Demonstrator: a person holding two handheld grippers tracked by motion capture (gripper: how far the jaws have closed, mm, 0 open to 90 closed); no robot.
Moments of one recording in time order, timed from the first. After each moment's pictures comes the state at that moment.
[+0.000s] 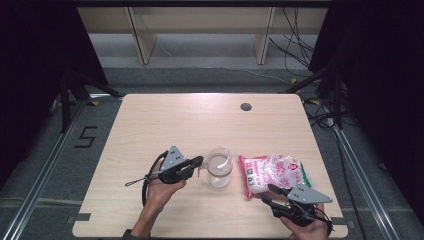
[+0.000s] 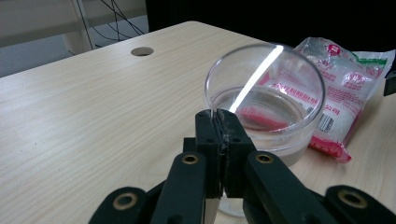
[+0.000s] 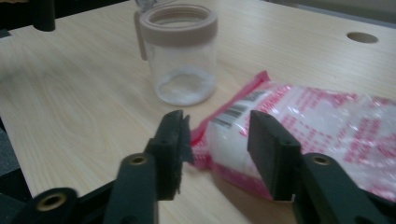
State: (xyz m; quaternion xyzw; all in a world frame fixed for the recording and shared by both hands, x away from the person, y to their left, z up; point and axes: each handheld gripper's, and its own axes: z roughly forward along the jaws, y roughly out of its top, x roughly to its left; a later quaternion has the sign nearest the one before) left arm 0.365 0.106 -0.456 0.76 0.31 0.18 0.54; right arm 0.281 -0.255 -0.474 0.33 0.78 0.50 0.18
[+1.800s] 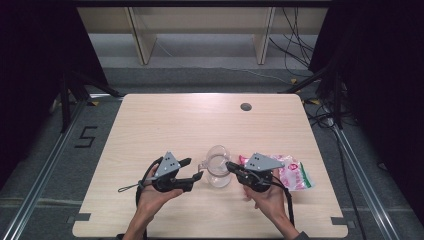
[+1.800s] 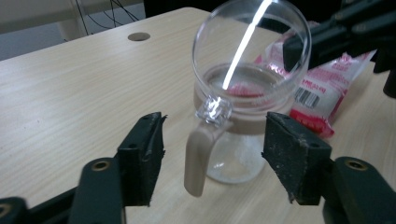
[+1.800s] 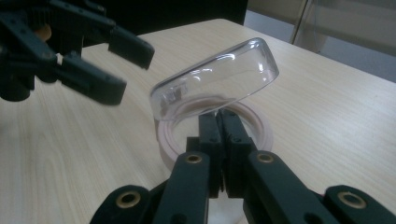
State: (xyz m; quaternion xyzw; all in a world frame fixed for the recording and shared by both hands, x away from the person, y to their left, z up) left arm 0.344 0.119 -0.460 0.78 0.31 0.17 0.52; right arm 0.351 -0.163 -0.447 0.26 0.80 0.51 0.19
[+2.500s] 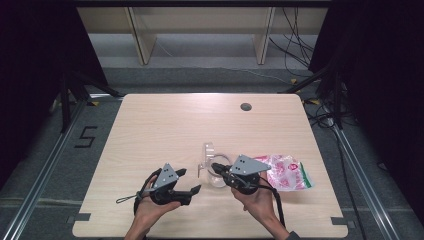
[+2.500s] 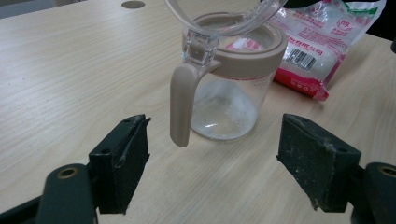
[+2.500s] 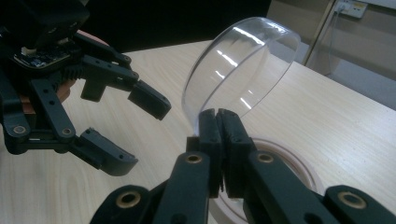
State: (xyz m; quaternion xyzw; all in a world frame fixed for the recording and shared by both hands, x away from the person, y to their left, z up) left arm 0.327 0.126 -0.481 0.79 0.33 0.16 0.50; right arm 0.342 -0.128 -0.436 0.21 0.80 0.52 0.20
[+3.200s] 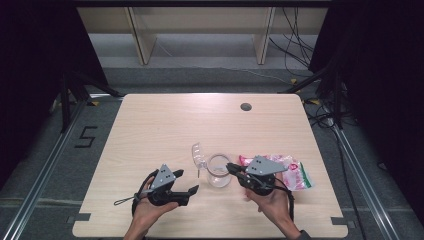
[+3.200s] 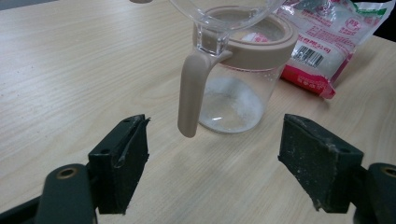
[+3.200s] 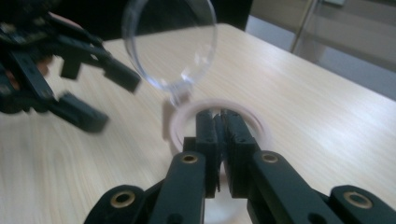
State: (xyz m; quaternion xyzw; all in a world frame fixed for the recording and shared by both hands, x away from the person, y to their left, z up) left arm 0.326 0.132 -0.485 0.78 0.35 0.15 0.50; right arm 0.339 -0.173 -0.439 0.25 0.80 0.51 0.21
